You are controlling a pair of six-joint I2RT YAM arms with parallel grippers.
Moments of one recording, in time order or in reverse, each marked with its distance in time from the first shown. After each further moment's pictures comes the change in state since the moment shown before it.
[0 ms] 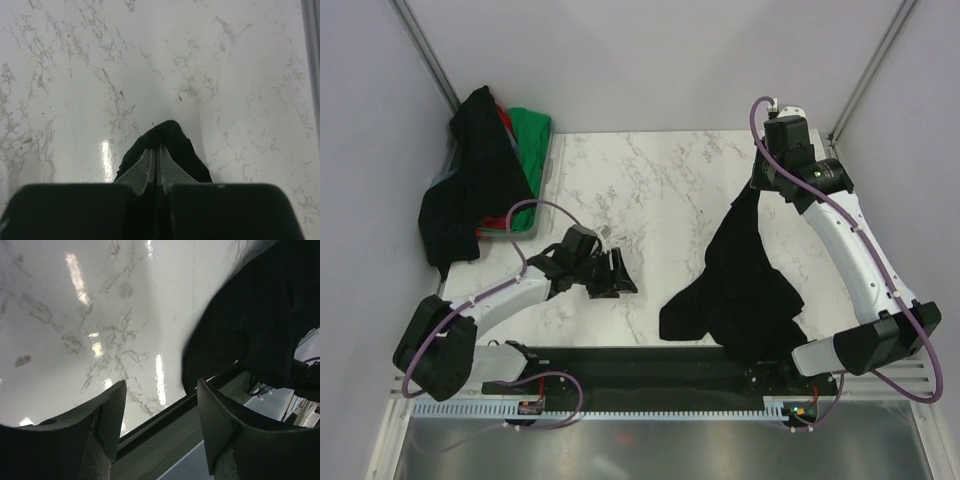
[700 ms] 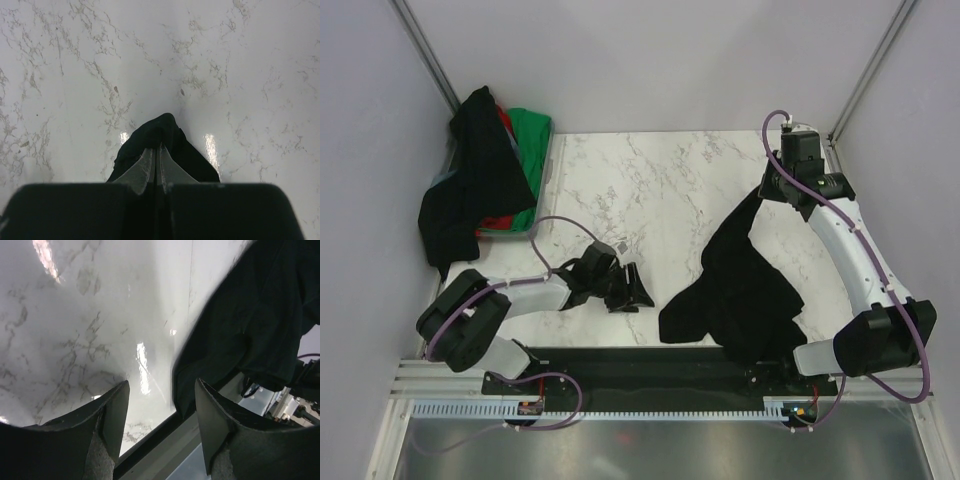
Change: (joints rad) left arm -0.148 0.198 -0.125 0.370 0.026 -0.174; right arm -0.151 -0.026 -0.232 0.175 -0.187 0.019
